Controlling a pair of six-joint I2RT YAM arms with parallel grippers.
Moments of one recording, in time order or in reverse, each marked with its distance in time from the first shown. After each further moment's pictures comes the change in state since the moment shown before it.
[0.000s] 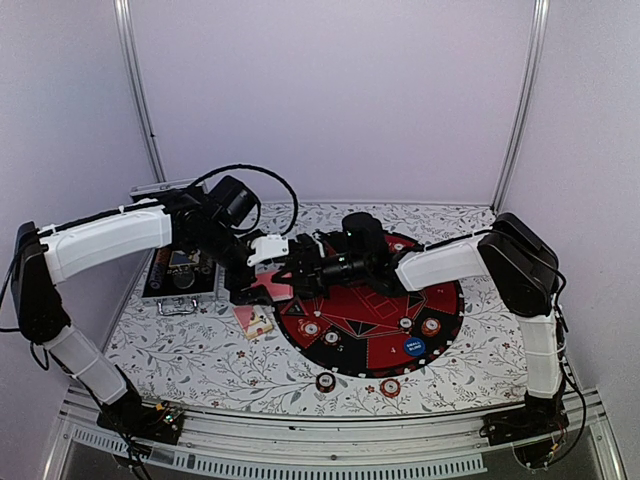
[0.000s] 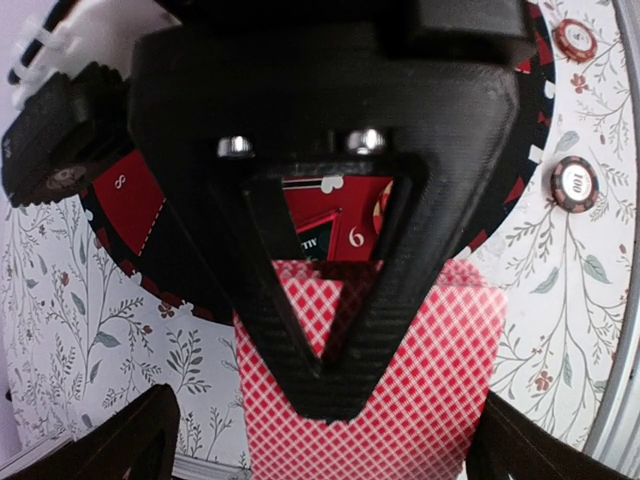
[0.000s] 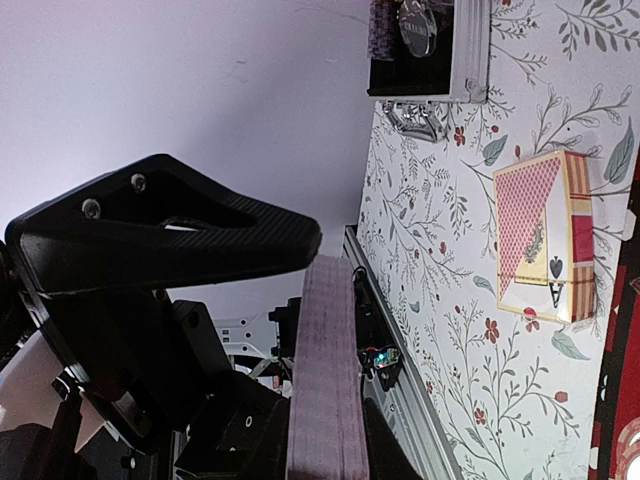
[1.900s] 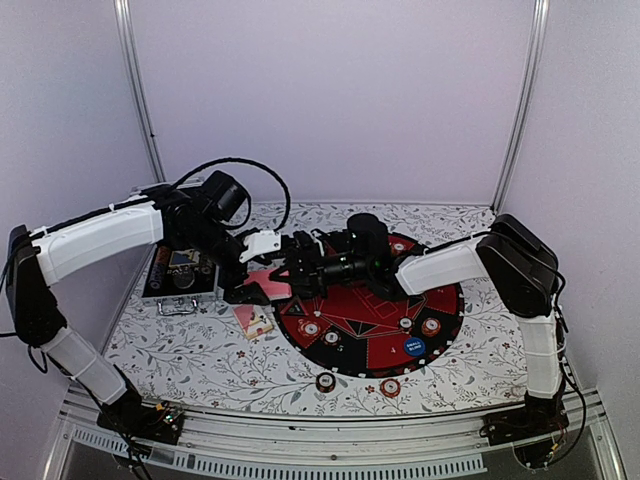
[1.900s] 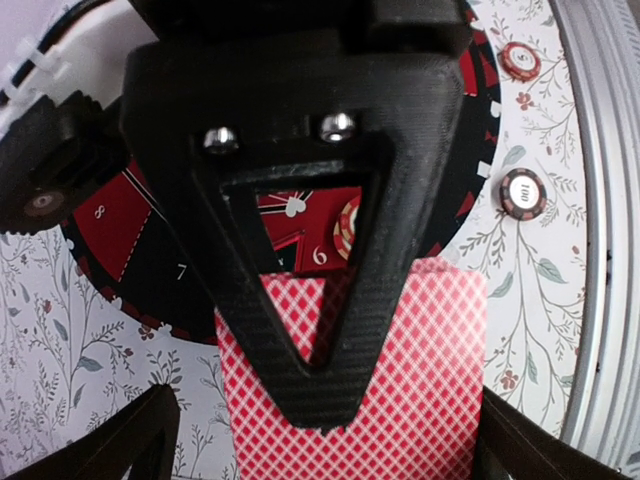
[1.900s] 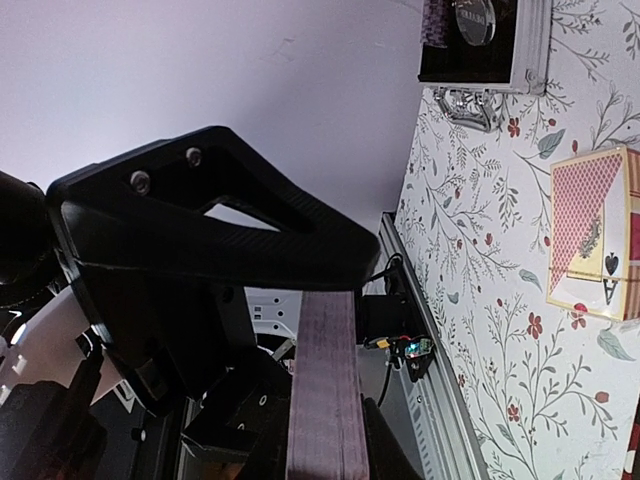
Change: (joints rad) left arm 0.047 -0.028 0.010 -0.042 0.146 0.041; right arm 0.007 0.000 -0.031 0.159 -0.045 0.068
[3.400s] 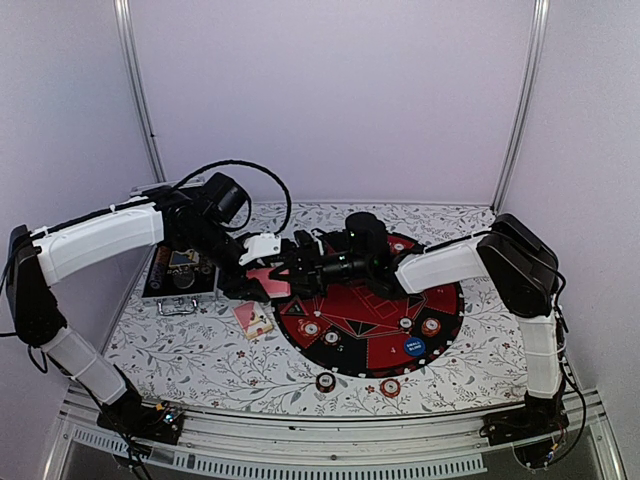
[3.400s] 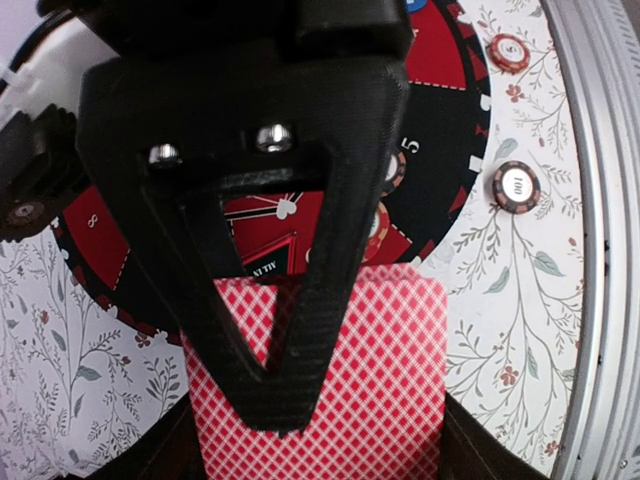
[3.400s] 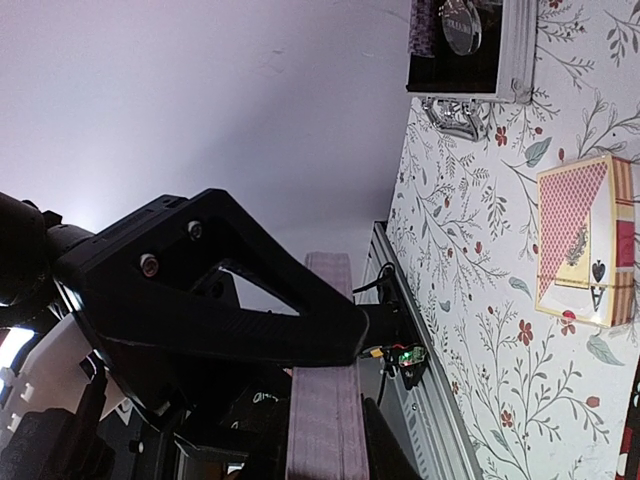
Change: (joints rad) left arm 0.000 0.000 -0.011 0.001 0.016 0.040; right arm 0.000 0.000 0.014 -0.037 0.022 -0.010
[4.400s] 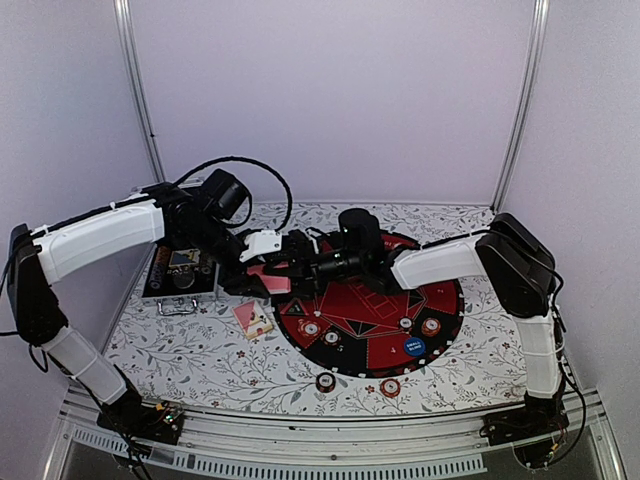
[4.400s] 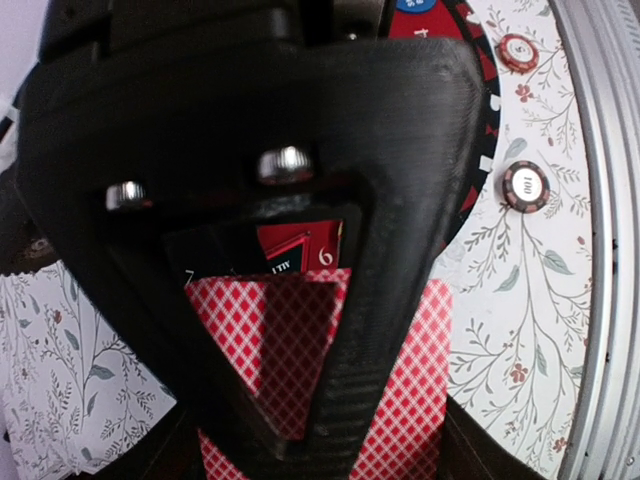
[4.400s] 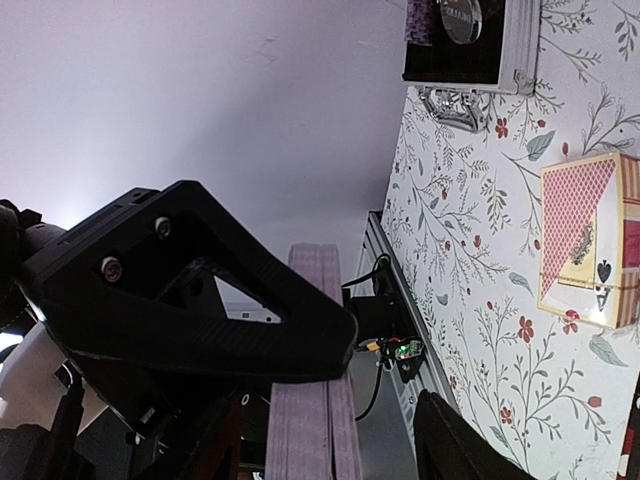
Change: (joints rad) left arm 0.000 0.009 0.028 -0.011 -0.018 0.007; right arm 0.004 0.014 0.059 -0.087 -0.025 -0.032
